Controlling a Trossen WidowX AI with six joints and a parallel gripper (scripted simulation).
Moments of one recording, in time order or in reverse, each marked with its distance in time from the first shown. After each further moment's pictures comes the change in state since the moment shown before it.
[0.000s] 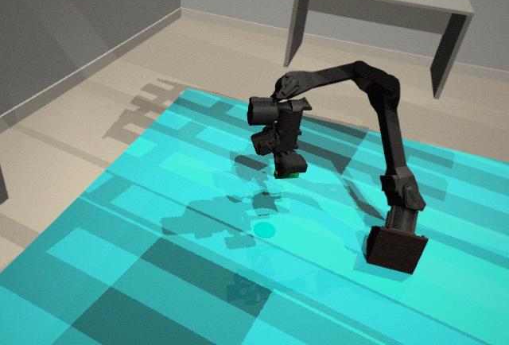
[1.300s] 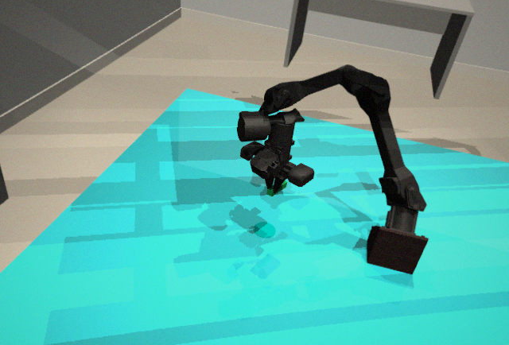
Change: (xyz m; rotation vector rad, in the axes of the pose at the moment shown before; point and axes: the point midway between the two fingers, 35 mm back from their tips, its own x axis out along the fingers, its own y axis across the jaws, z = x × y) arm 0.005 0.057 0.036 -0.619 -0.016 0.055
